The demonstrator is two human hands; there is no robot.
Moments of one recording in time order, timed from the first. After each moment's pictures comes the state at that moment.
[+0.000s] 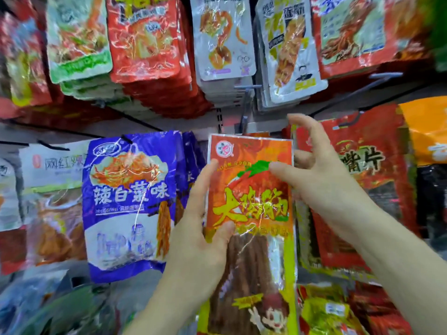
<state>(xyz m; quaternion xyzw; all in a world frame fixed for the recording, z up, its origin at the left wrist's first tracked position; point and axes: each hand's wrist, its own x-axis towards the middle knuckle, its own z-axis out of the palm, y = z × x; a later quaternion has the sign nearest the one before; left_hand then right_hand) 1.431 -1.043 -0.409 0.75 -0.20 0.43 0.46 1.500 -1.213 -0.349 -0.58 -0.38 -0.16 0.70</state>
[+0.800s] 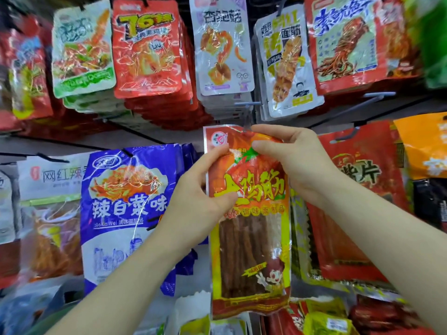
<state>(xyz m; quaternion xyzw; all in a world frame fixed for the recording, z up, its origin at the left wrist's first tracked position) 1.454 -1.030 -0.346 0.76 -0.21 0.34 0.51 1.533 -1.188 -0.304 -0.56 -0.35 -0.14 0.73</state>
